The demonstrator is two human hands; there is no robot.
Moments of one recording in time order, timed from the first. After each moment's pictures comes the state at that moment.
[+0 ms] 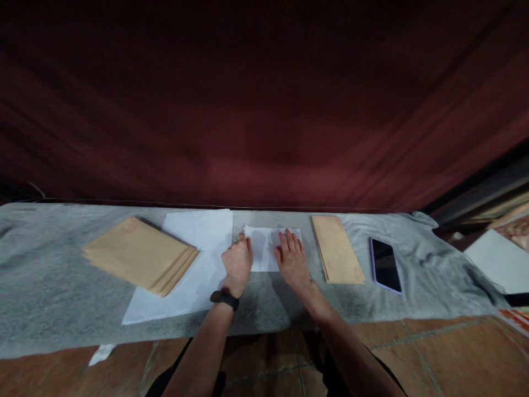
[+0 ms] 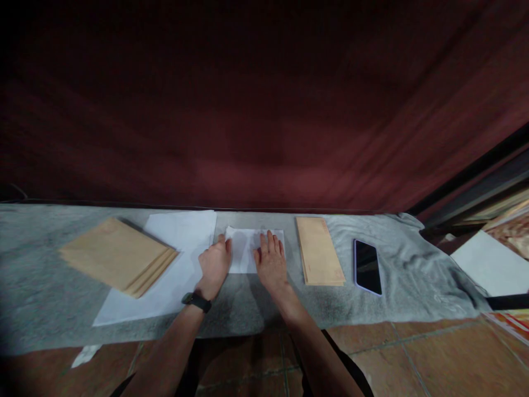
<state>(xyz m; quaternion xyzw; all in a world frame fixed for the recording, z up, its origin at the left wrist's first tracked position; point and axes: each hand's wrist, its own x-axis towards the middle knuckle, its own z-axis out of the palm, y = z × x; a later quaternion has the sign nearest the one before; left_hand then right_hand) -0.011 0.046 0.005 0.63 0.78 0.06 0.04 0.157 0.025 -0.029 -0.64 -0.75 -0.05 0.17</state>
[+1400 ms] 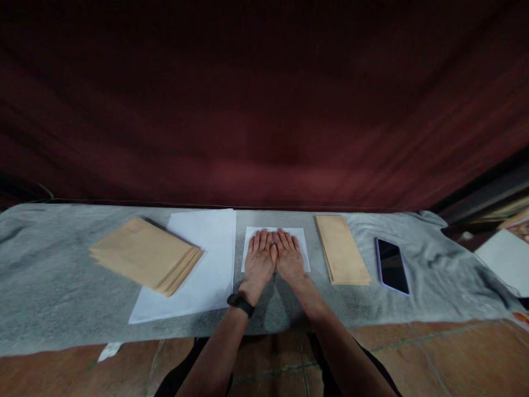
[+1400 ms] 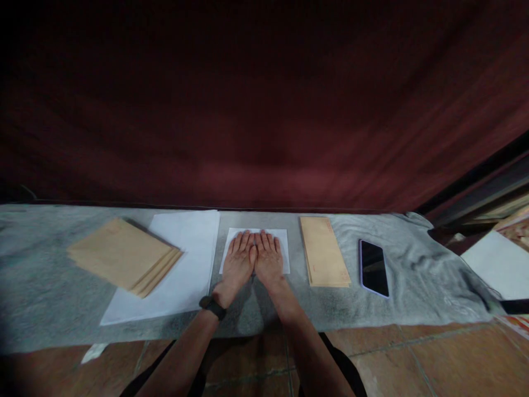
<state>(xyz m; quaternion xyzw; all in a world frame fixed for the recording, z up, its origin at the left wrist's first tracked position) 0.023 0.041 -0.028 0.77 0.62 0.14 0.03 0.137 0.042 -0.043 -0.62 -0.77 0.02 0.15</state>
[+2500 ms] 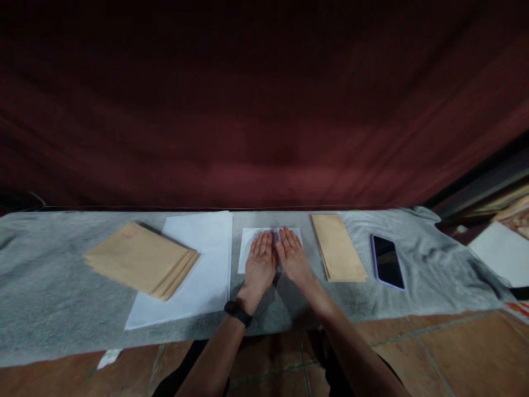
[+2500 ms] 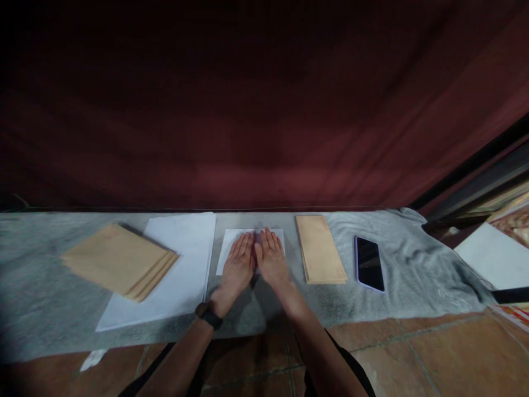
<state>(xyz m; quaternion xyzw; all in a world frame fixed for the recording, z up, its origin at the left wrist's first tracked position) 0.024 0.030 -0.032 0.80 0.57 0.16 0.00 0.160 0.036 -0.033 -0.62 -0.75 0.04 0.22</state>
